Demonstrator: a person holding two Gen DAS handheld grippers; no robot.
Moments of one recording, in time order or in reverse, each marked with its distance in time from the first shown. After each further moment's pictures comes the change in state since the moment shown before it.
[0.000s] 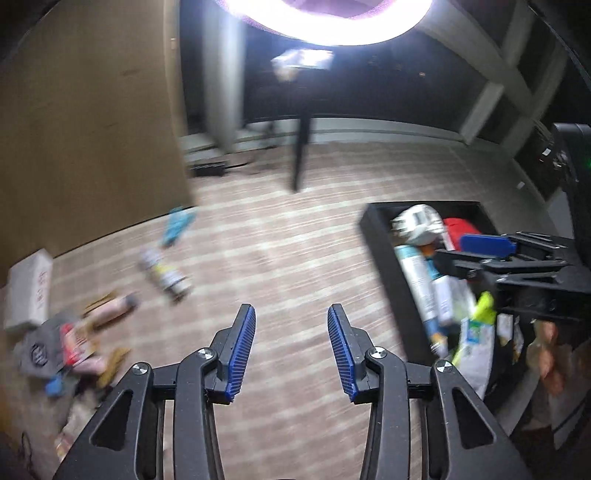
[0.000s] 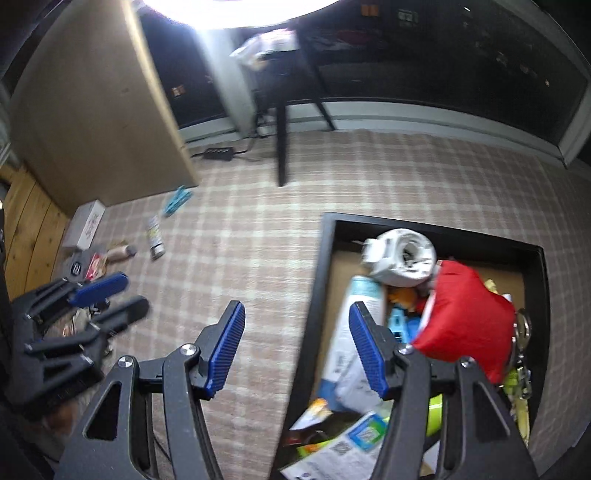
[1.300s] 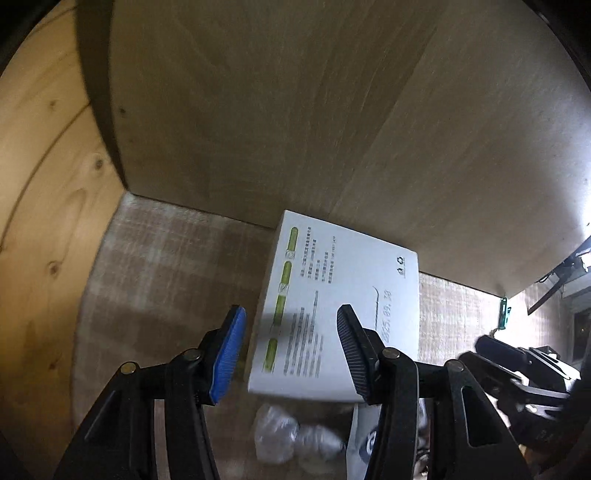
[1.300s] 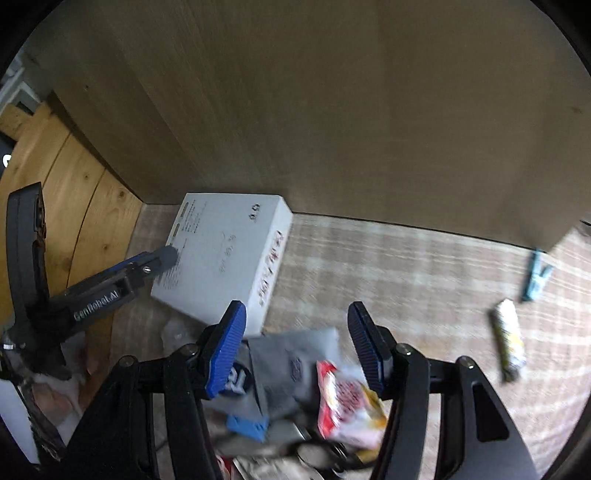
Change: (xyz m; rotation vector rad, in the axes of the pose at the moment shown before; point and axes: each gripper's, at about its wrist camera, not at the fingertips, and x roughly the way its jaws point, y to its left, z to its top) left arm 0.035 0.447 -0.018 -0.536 0.049 0.112; right arm 0.194 0.399 0.115 -0.096 0.161 0.196
